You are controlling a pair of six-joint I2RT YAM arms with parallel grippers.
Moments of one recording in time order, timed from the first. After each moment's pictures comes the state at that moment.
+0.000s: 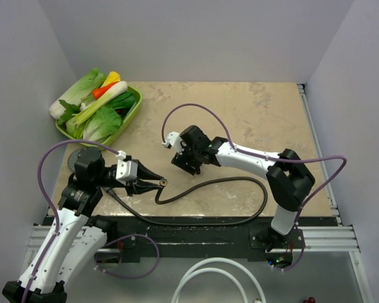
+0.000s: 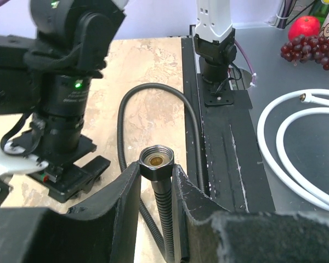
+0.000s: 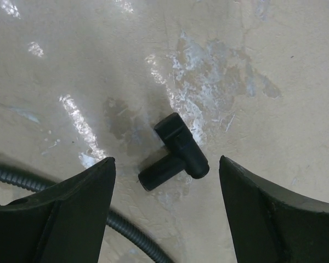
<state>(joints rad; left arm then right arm) -0.32 0.60 0.69 -0.32 1.20 0.28 0.85 1.75 1.21 -0.37 0.04 -0.30</state>
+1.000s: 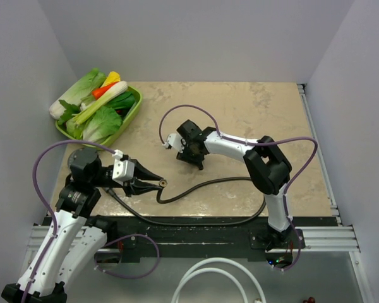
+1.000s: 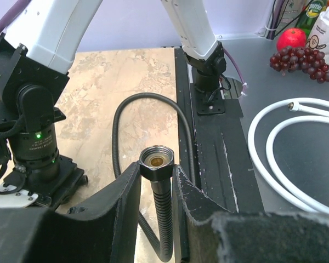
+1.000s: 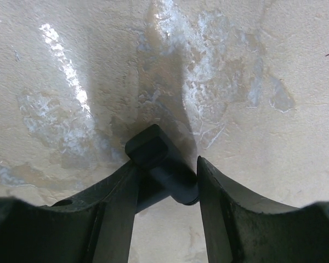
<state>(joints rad) -0.32 0.59 0.72 -0.30 1.23 0.21 0.77 2.04 1.46 -0.59 0.03 -0.52</state>
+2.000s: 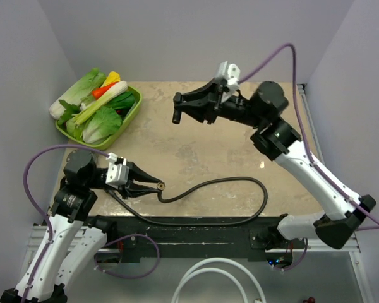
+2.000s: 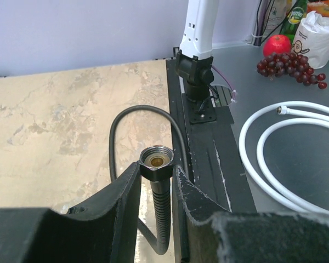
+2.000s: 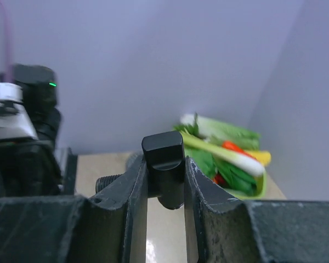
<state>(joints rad) -0.32 0.56 0.76 -0.31 1.28 0.19 0.70 1.34 1.50 0.03 -0.57 -0.01</state>
